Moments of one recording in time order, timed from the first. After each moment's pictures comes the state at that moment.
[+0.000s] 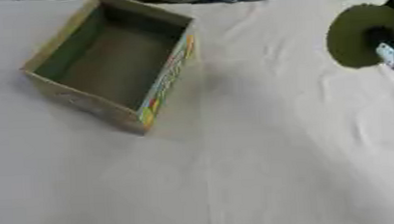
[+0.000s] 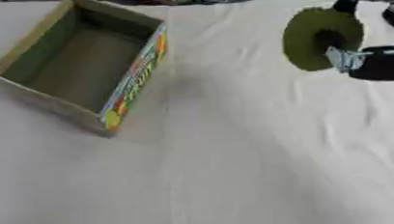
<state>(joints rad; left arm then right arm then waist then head) -0.27 0.46 0.34 -1.98 0.06 -0.37 0.37 -0.46 -1.06 0.10 -1.98 0.40 -0.04 -0.03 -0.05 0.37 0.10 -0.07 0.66</state>
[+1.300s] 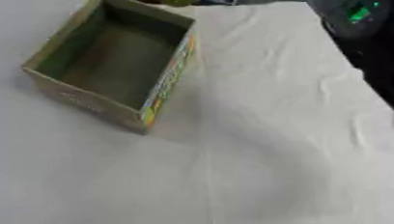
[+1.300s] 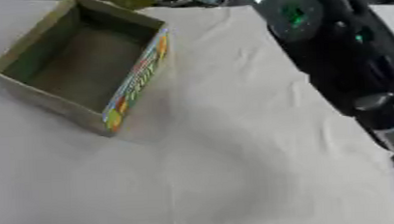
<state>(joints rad) -0.34 0.47 0.29 -1.98 0.10 -0.38 0.34 -1.17 -0.52 0.39 -1.38 0.60 -0.23 0.18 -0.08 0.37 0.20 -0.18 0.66</state>
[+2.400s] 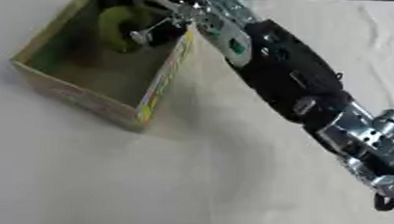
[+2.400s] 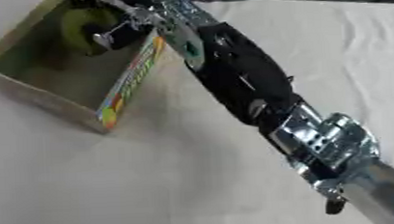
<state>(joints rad) -0.41 0.47 0.26 -1.98 0.15 -0.38 0.30 -1.22 -0.29 0.34 -0.92 0.90 -0.41 0.13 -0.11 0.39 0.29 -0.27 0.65</state>
